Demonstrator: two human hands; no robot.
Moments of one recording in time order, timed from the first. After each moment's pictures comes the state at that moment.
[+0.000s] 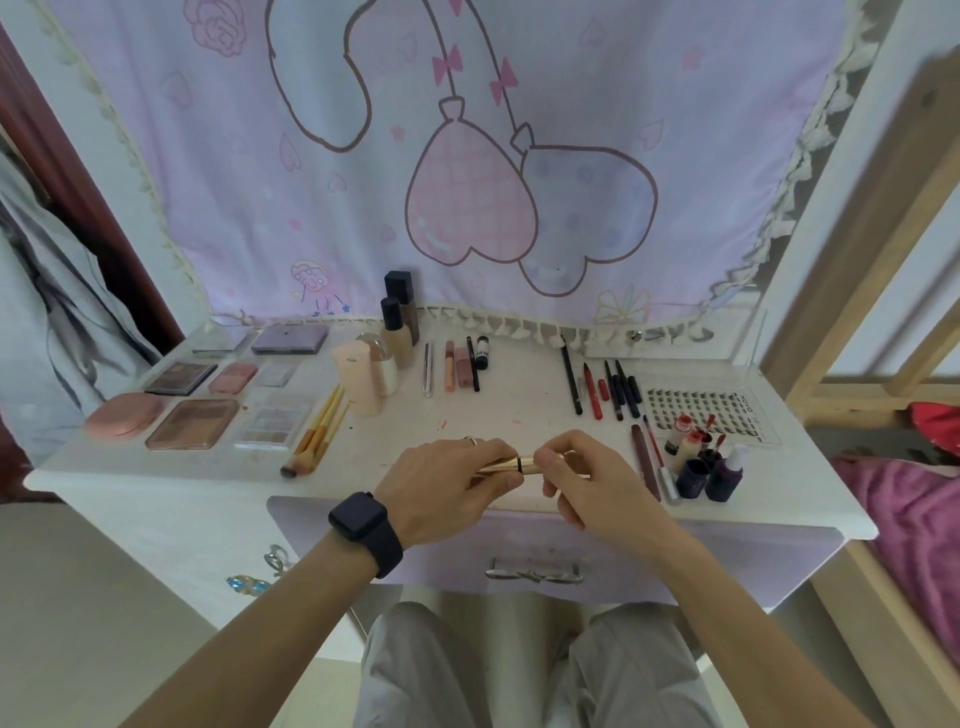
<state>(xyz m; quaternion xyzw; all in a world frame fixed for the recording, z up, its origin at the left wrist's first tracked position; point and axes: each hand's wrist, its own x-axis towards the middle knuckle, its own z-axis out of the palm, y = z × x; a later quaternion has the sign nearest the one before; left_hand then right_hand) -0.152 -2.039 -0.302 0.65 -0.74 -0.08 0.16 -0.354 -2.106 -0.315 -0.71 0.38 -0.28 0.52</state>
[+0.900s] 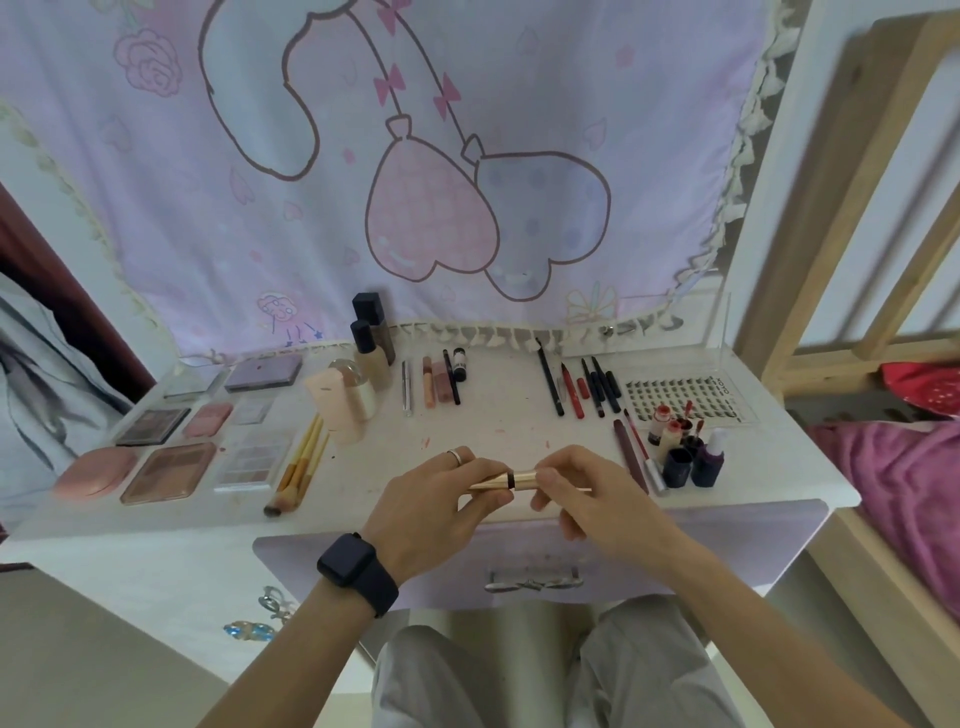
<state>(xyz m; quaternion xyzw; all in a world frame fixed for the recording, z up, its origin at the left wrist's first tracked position) -0.156 -2.039 -0.310 0.63 -0.74 -0.06 0.20 -0.370 -2.100 -0.322 -0.71 0.39 -0.27 0.52</state>
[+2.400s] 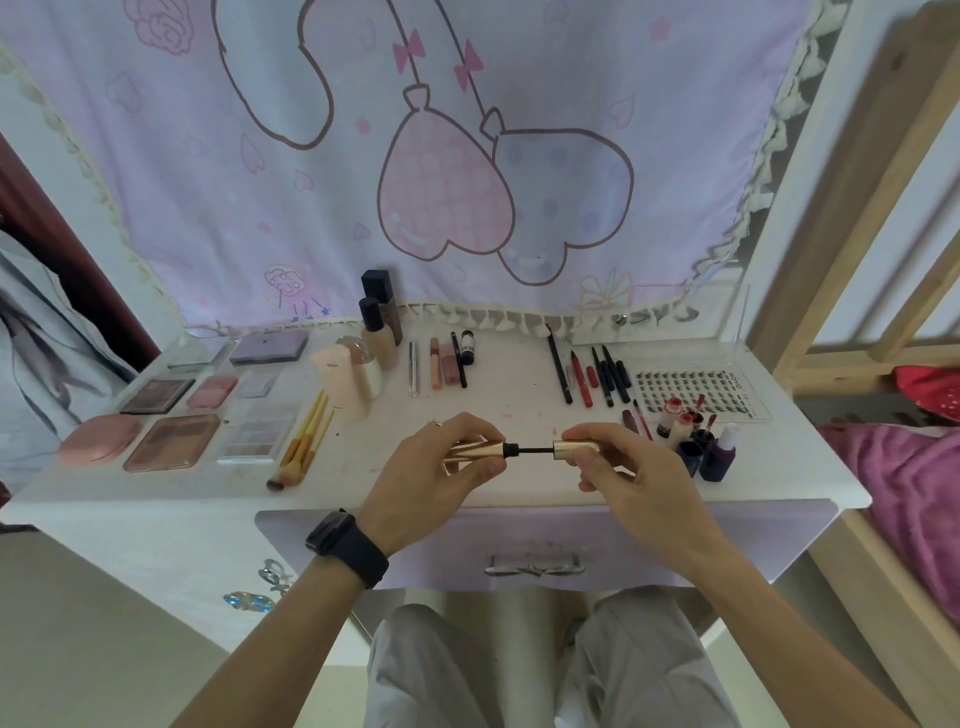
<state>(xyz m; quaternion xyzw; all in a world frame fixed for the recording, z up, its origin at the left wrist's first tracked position) -0.151 -2.036 -0.304 0.61 -0.67 -0.20 0.38 -0.386 -2.094 -0.313 -0.74 0.39 -0.38 0.40</state>
